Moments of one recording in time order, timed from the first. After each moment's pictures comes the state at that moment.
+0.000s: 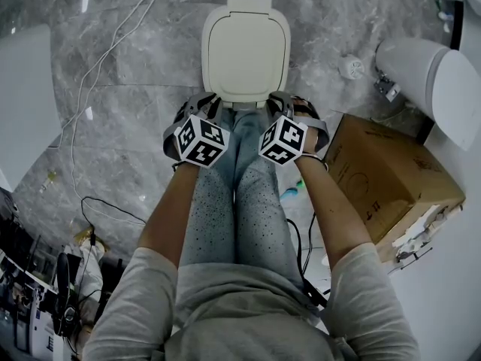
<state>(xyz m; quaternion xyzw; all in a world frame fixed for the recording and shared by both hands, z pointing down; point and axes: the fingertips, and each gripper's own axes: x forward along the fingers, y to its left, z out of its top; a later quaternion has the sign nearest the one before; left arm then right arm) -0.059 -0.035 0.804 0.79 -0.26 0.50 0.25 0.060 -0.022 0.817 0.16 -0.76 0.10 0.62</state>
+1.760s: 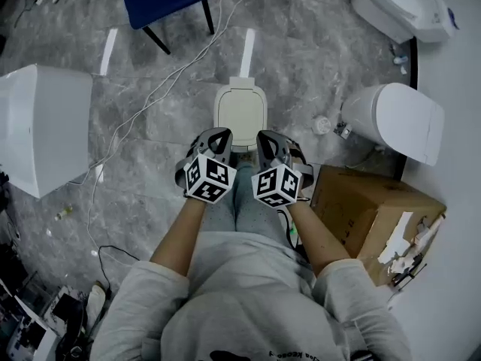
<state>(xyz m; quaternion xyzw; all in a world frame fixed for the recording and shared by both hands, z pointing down) -0.031 -0.097 0.465 0.85 -0.33 0.39 0.14 0.033 -0.090 0.461 0.35 -0.81 0.01 0.47</state>
